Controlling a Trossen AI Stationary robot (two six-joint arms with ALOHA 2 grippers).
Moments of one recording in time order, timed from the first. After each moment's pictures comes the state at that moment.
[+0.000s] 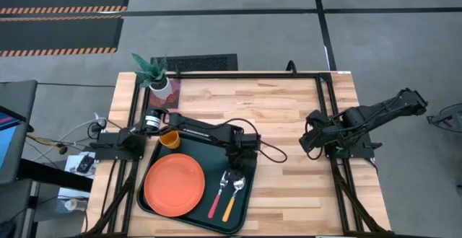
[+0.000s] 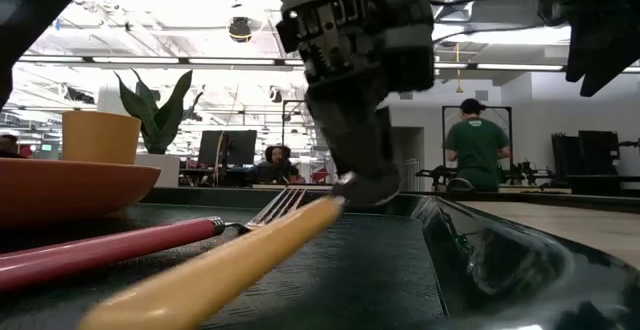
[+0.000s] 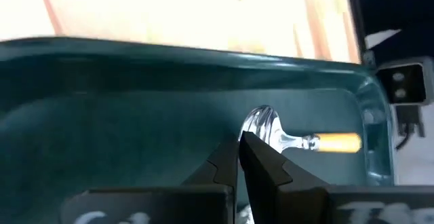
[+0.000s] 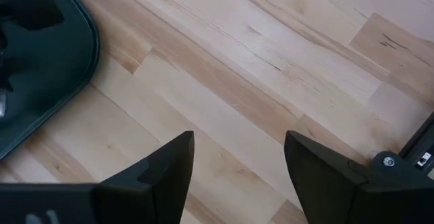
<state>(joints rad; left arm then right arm) -0.08 2.23 1.71 -0.70 0.59 0.04 0.34 0.88 0.85 -1.22 0.32 1.26</state>
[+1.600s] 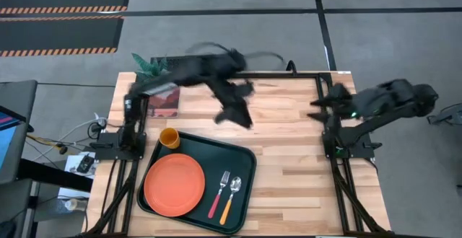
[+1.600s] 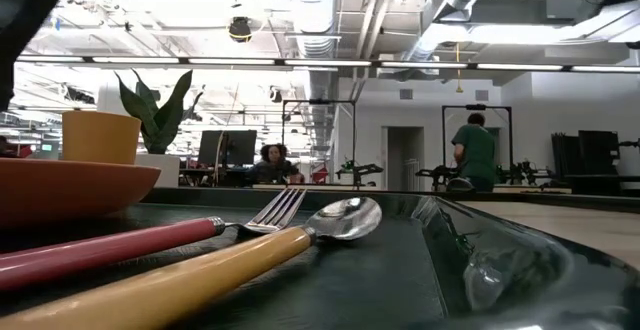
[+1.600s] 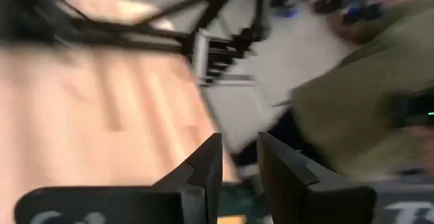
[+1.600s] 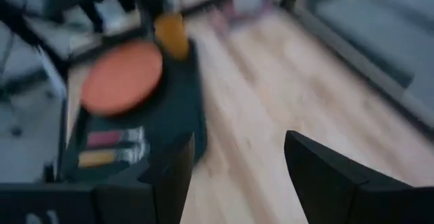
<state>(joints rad) 0.20 2.02 2.33 -1.06 0.90 -0.04 0.31 0.80 1.31 -1.15 0.46 0.59</state>
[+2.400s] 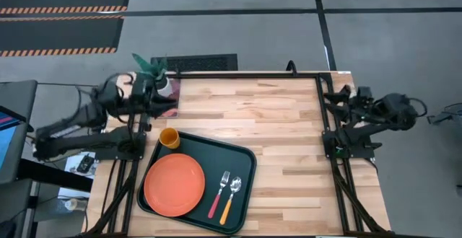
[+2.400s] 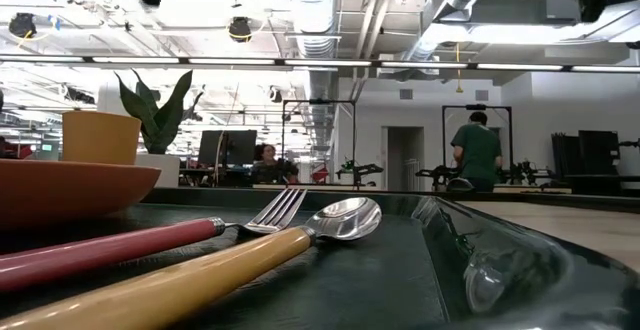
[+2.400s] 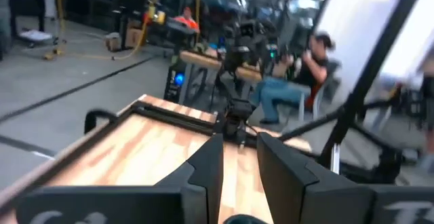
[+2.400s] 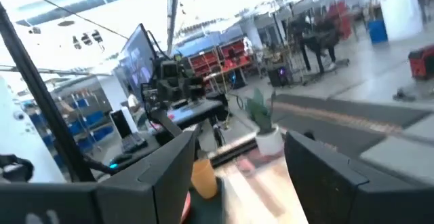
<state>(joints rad) 0.35 0.52 0.73 -0.22 0.26 -0.26 0.29 0.01 0.60 -0.37 0.58 0.27</state>
